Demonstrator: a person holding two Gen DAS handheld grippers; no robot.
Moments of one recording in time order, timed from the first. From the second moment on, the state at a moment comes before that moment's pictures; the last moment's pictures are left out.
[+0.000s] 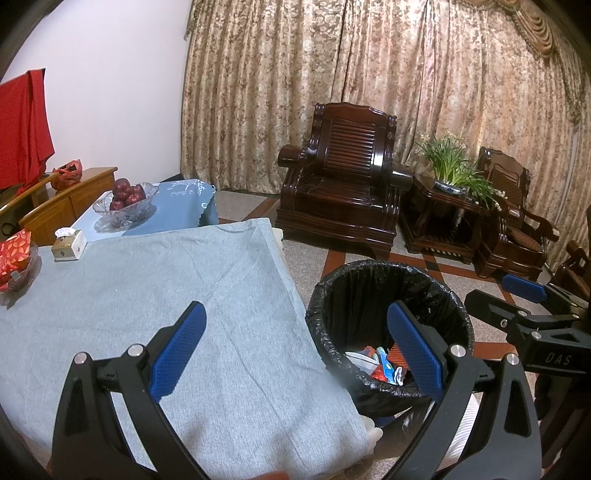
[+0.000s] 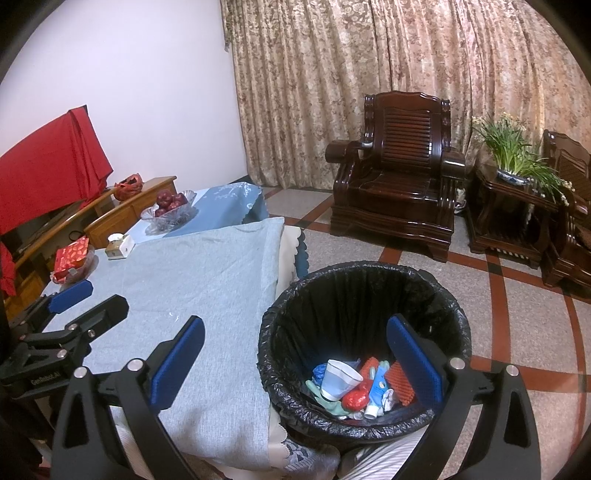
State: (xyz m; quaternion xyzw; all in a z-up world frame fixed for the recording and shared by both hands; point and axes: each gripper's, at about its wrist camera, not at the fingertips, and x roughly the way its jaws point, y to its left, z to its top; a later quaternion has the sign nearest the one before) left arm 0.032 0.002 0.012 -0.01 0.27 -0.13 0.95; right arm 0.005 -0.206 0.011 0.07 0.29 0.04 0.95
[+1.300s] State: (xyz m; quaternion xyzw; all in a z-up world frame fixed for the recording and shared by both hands) left arm 0.031 0.004 0.014 -0.01 0.27 -0.13 0.95; right arm 0.008 -0.206 0.000 0.07 0.29 0.05 0.95
